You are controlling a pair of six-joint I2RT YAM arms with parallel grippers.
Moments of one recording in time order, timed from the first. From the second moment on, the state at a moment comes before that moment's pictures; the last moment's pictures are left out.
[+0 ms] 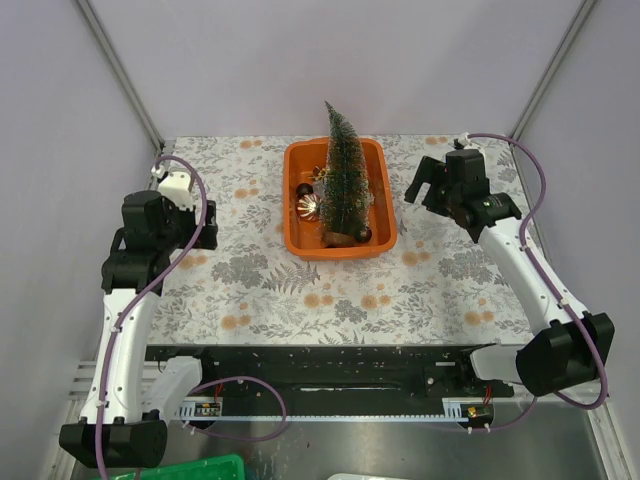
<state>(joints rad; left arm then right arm) 0.01 0.87 1.06 -0.72 0.08 0.10 0.26 1.31 1.24 -0.58 0.12 0.54</state>
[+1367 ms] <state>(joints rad) -0.26 1.51 1.21 -0.48 0.31 0.04 0.43 2.06 1.72 -0.35 0.01 0.46</state>
